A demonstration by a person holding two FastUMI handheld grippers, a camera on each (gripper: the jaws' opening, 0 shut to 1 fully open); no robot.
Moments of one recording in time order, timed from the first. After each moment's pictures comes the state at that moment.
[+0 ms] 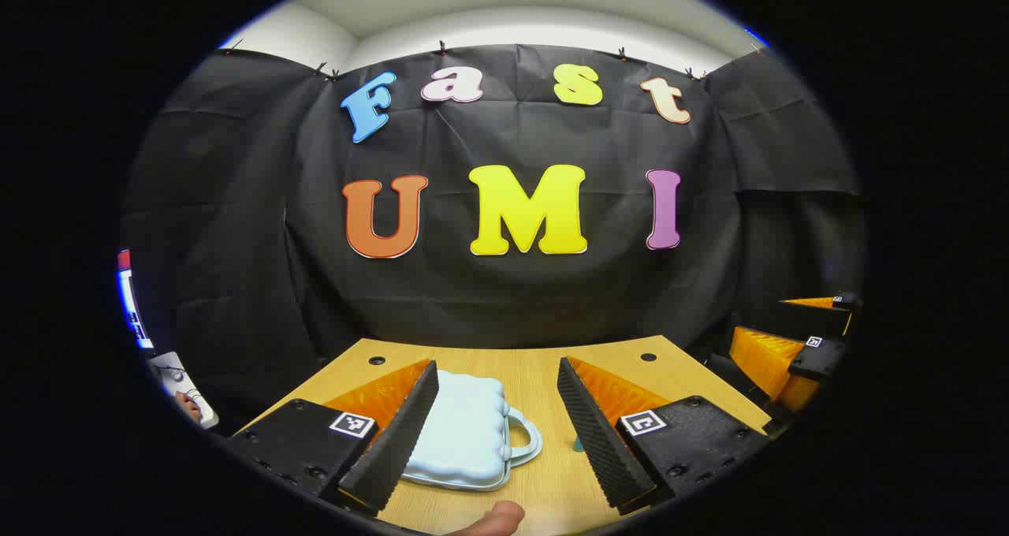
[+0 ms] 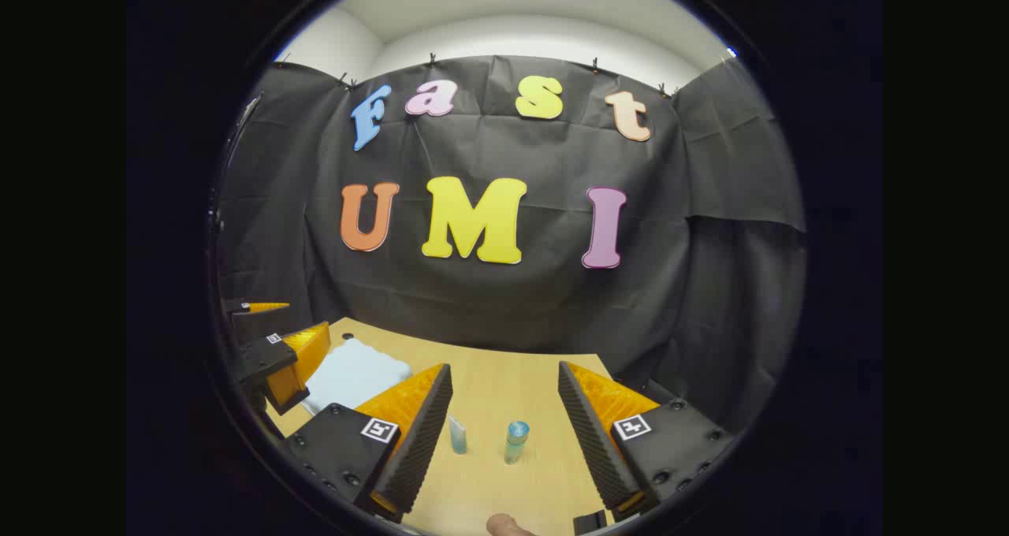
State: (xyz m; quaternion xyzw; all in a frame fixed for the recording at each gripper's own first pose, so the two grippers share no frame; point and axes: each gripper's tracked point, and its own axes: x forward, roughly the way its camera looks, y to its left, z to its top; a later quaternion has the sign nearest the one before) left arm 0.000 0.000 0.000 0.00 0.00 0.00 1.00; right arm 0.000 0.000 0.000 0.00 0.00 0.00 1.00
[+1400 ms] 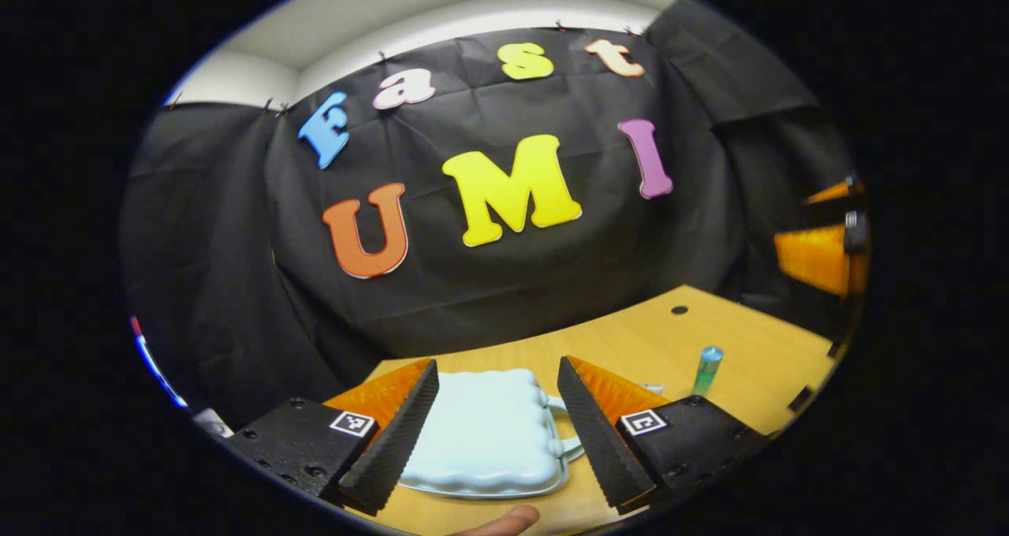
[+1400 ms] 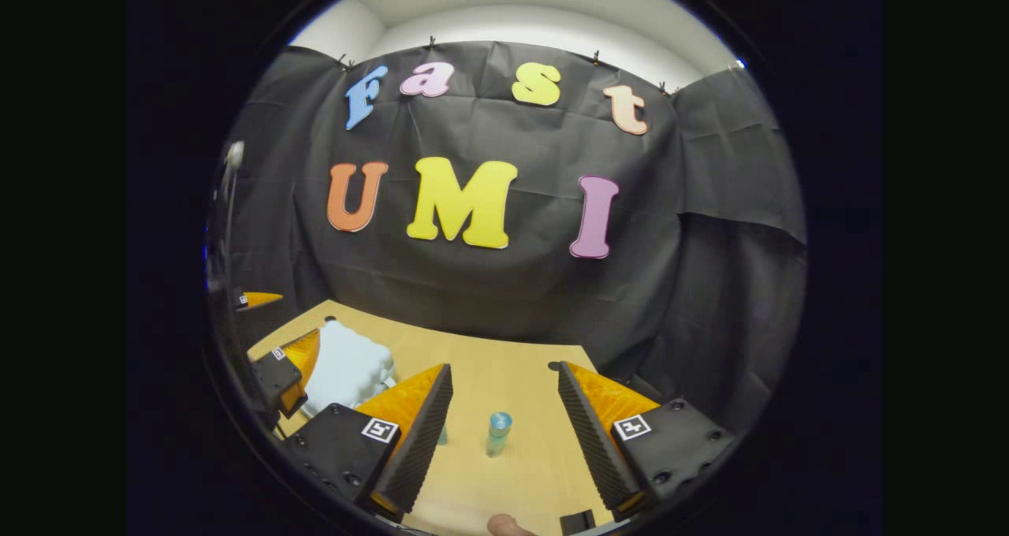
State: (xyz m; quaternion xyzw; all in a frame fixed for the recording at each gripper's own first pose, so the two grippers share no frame) left arm 0.038 0.010 -0.047 0.19 0.00 0.01 0.98; right arm 0.016 -0.029 -0.023 -0.03 0.02 -0.05 1.00
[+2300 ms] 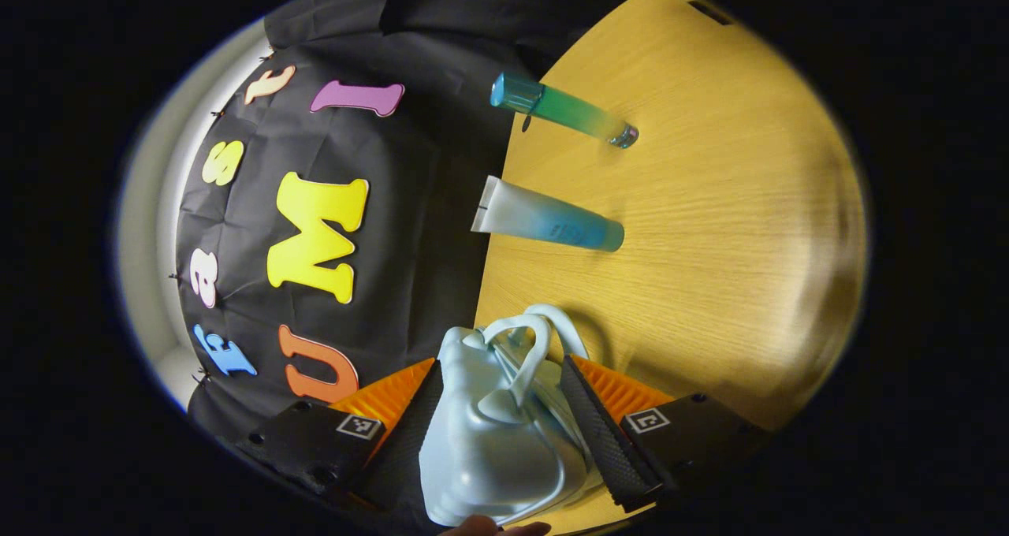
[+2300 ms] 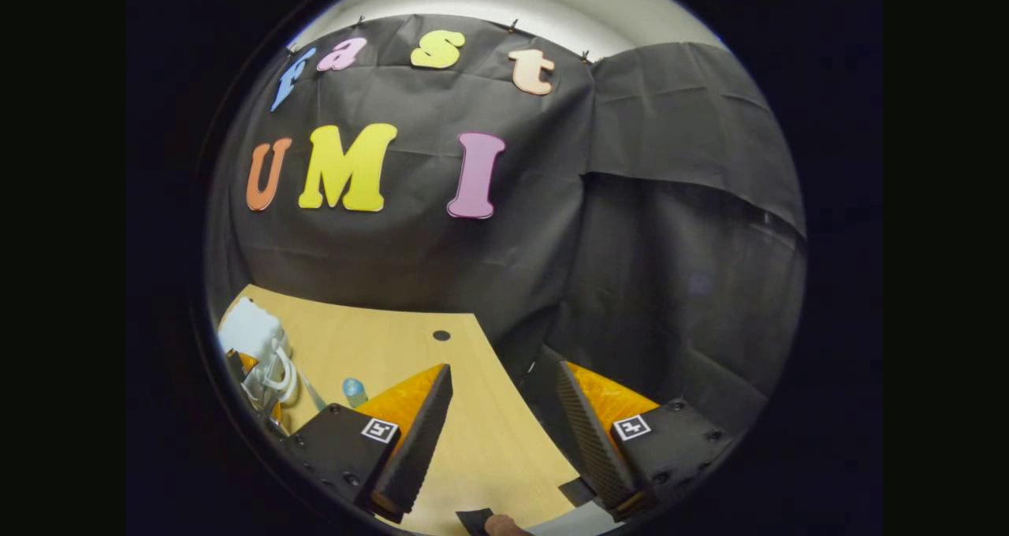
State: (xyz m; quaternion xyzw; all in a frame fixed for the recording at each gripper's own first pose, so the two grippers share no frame) left arm 0.114 -0.025 -0.224 0.64 0.07 -0.06 0.76; right arm 0.015 -0.210 -0.076 0.00 0.07 -0.22 0.97
